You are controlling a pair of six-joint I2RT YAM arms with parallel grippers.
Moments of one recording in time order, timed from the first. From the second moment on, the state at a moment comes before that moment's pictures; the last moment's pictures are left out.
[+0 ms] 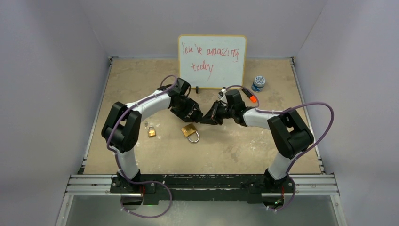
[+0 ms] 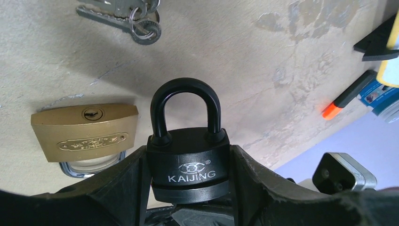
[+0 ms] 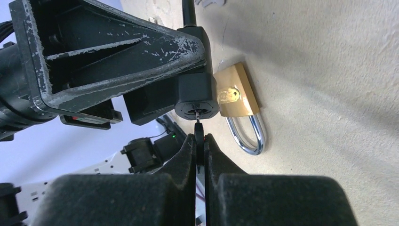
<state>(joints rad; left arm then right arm) -0.54 1.84 1.29 -0.62 0.21 -1.47 0.49 1.74 0.83 0.21 -0.67 1.09</state>
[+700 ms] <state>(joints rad) -0.53 1.71 1.25 -0.57 0.10 -1.49 0.49 1.73 0.95 0.19 -0.68 0.97</state>
